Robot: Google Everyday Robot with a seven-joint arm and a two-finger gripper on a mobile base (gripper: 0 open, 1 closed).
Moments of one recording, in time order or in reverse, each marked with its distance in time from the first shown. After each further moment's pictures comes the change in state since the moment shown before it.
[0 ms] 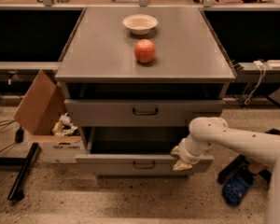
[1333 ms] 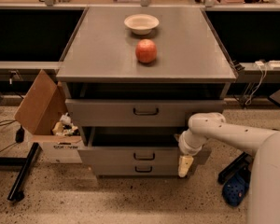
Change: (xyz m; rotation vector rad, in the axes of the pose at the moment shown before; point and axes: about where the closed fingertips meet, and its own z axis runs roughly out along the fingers) arm 0.023 -0.058 0.005 0.112 0.044 0.067
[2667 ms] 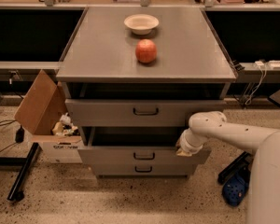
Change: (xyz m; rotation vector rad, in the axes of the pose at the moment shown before) arm 0.002 -0.009 -0.006 0.031 0.018 0.018
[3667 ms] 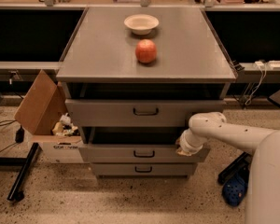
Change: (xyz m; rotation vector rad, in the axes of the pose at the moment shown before) arm 0.002 0.001 0.008 0.000 0.000 0.000
